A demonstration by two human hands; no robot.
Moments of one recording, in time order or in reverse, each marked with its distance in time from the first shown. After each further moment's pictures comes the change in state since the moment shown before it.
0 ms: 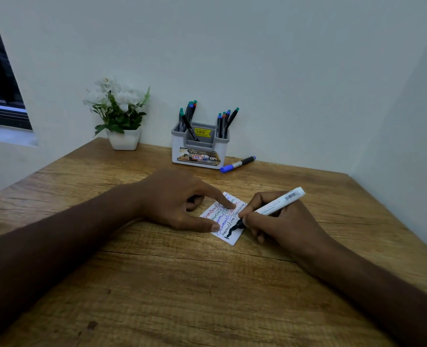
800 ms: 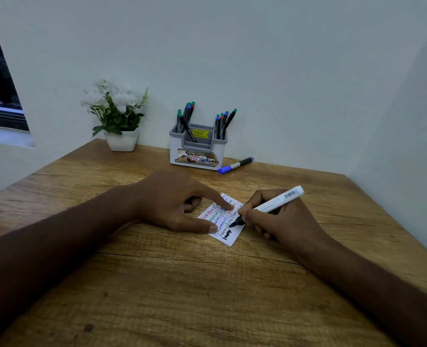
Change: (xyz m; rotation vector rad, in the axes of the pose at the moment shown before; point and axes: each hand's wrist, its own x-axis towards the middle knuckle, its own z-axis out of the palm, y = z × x) left_hand 0.000 0.000 0.000 -0.005 0.012 0.009; right_hand 0.005 0.002 -0.004 -0.060 0.046 -0.008
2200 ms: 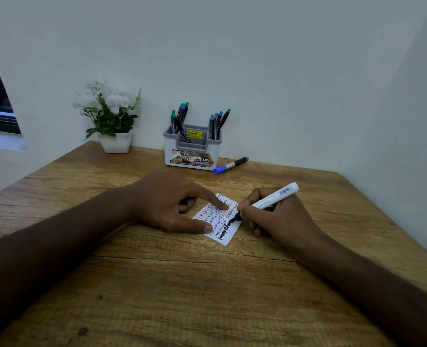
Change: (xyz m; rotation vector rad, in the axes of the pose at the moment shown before) left_hand 0.001 -0.001 0.001 -0.015 -0.027 -0.015; right_hand 0.004 0.006 -0.002 0.016 0.066 0.029
